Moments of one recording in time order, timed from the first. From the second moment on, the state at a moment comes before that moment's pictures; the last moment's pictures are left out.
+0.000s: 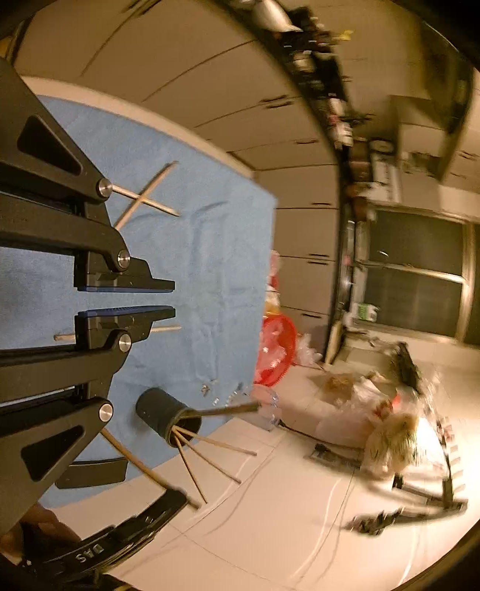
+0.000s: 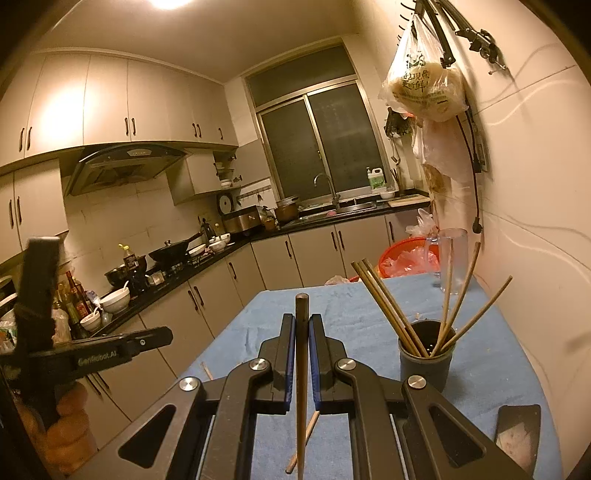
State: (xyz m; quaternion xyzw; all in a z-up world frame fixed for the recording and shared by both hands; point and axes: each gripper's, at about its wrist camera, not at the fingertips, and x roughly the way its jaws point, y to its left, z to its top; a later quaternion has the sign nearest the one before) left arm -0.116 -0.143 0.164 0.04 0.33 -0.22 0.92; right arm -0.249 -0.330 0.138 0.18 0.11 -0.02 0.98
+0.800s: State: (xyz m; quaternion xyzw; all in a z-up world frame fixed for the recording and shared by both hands) left arm 0.105 -0.073 0.022 -0.11 0.57 0.01 0.82; right arm -0.232 -0.340 0.113 0.19 0.13 0.01 0.97
